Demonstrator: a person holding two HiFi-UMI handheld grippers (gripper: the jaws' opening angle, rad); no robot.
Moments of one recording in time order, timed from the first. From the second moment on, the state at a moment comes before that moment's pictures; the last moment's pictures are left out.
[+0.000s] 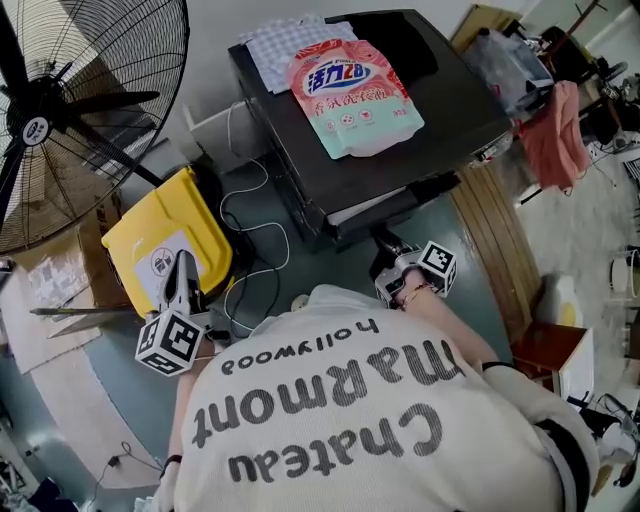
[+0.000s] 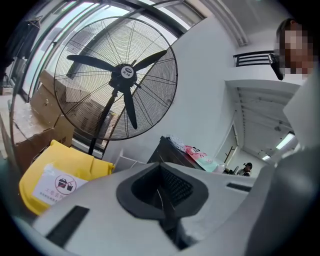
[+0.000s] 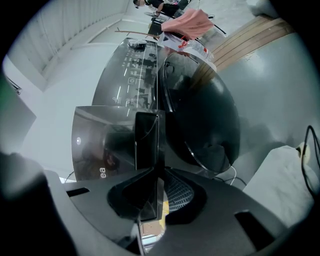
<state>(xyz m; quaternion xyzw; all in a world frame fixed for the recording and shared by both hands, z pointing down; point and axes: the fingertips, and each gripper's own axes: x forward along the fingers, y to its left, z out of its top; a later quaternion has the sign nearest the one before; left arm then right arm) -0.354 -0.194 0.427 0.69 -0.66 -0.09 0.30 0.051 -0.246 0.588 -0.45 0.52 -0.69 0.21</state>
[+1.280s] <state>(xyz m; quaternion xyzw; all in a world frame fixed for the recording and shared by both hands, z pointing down) -0.380 -0.166 0.435 0.64 -0.71 -0.10 0.29 0.030 -0.275 0.584 -0.42 0.53 -0.71 0.19</state>
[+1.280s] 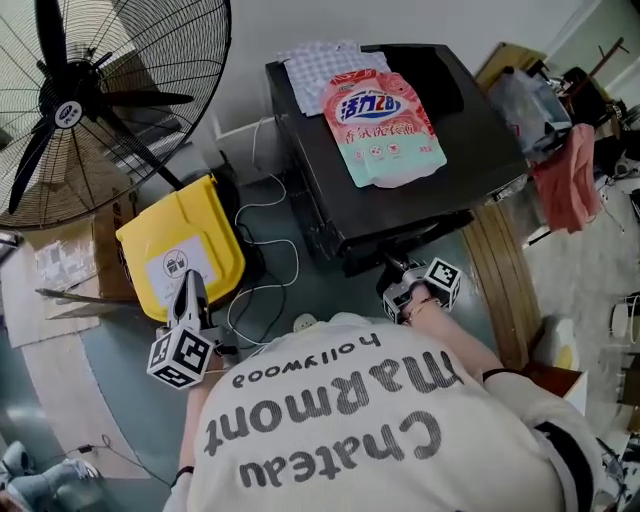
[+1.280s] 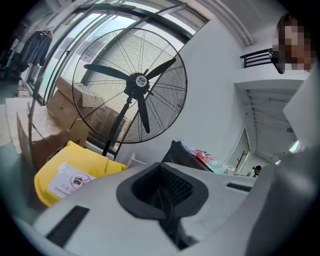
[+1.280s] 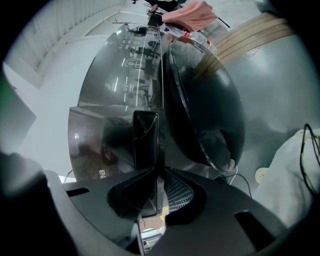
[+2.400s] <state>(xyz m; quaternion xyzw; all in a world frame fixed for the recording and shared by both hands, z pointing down) -0.195 -0.071 0.401 0.60 -0.74 -0.13 0.30 0.062 -0.248 0.575 -0.32 0.62 -0.71 0.04</state>
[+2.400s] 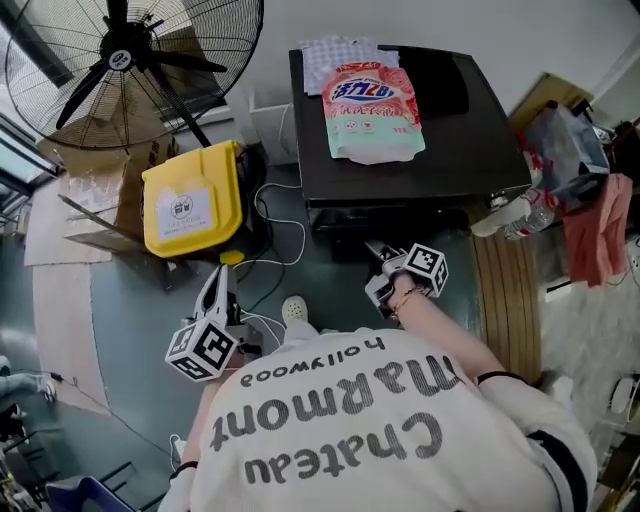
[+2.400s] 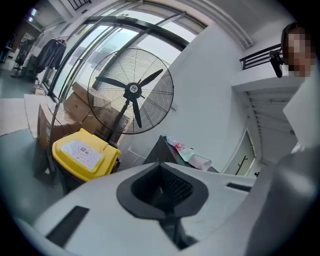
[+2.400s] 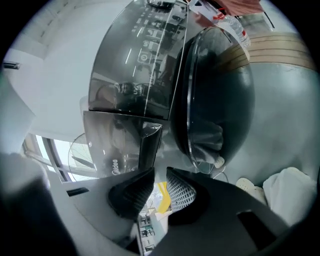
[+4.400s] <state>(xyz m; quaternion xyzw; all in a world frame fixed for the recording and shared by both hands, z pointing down) -0.055 0.003 0.376 0.60 -0.74 -0.15 0.26 0.149 -0.165 0.410 -0.28 0.92 -0.24 -0.14</state>
